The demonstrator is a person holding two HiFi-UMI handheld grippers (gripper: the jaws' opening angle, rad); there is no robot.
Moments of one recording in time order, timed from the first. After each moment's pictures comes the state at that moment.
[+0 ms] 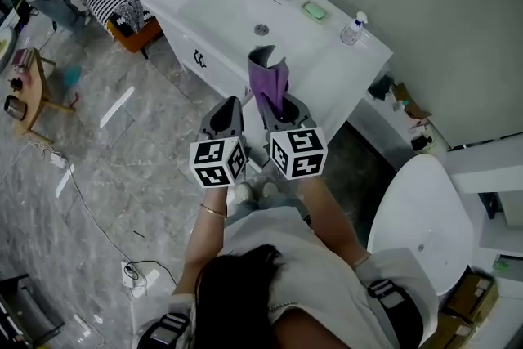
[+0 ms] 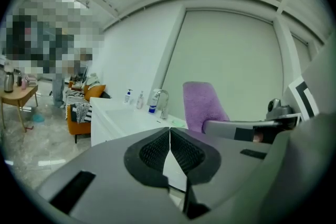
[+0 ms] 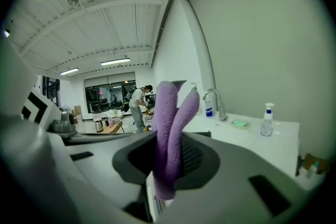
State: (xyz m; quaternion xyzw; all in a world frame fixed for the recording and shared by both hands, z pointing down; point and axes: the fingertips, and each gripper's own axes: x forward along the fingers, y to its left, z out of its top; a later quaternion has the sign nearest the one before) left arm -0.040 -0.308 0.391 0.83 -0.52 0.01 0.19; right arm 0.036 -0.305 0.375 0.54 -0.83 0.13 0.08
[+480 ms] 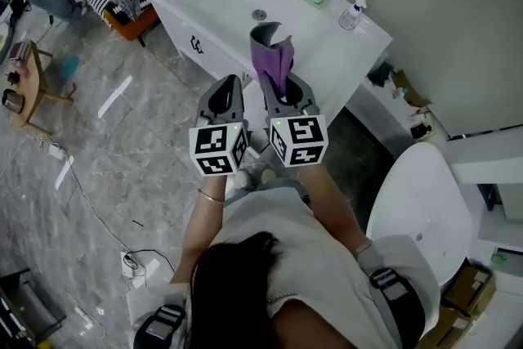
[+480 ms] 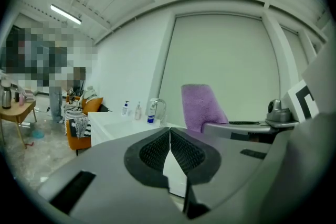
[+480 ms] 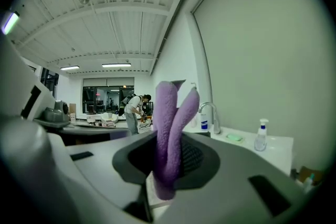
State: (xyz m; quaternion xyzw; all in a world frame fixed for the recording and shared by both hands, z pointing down) left arm -0.029 -0.307 0.358 0.84 -0.53 0.00 0.13; right arm 0.049 -0.306 0.351 0.57 -0.82 0.06 0.06
